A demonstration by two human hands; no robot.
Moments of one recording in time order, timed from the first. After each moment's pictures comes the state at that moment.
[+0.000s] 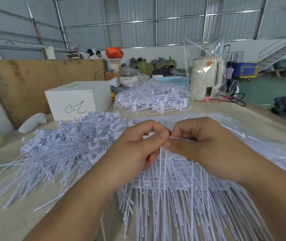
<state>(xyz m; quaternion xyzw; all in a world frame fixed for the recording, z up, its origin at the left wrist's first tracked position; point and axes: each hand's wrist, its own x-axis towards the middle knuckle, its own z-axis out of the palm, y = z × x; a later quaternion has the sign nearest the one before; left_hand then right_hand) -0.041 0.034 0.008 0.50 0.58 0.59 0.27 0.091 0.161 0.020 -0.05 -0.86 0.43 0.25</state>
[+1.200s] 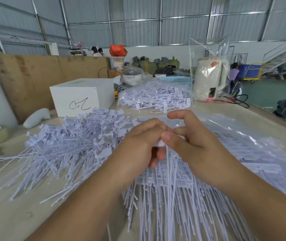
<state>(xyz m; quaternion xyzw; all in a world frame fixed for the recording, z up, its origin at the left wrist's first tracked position) -0.039 0.039 0.004 0.44 0.58 0.63 0.25 0.071 0.157 -0.007 -0.04 -0.83 0.46 0.31</state>
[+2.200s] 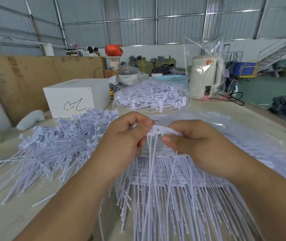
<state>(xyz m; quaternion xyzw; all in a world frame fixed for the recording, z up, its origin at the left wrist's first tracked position) -0.049 0.041 0.006 0.44 0.57 0.67 0.18 0.081 0.173 0.006 -0.05 -0.84 0.48 0.24</state>
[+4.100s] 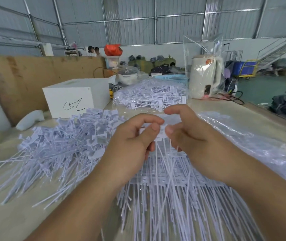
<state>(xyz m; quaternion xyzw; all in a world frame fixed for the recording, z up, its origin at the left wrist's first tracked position) -0.038 0.045 -0.002 0.45 0.60 0.65 0.14 0.087 0.162 0.008 -0.07 -0.88 0.39 0.27</state>
